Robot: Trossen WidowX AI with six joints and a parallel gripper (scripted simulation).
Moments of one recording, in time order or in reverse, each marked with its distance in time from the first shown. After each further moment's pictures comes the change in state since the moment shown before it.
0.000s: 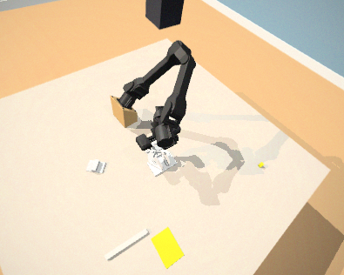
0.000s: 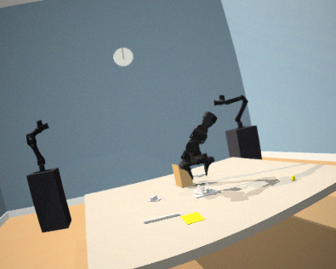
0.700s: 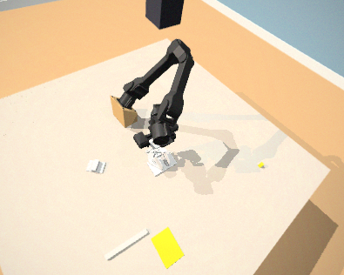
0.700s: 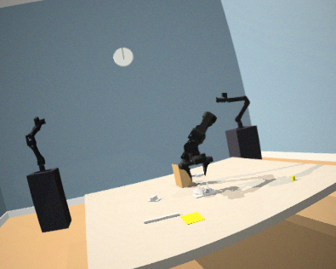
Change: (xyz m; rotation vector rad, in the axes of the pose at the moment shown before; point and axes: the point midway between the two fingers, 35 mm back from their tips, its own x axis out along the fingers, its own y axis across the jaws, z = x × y) arm 0.000 -0.003 -0.013 0.002 0.000 0.007
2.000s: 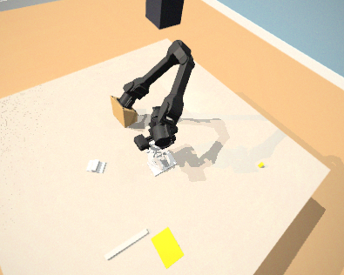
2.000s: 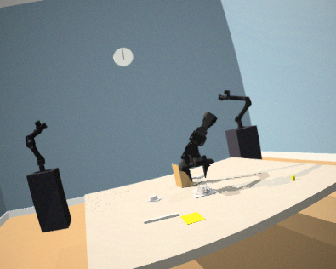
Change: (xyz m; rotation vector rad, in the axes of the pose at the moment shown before) arm 0.012 -0.002 0.004 -0.016 -0.014 -0.014
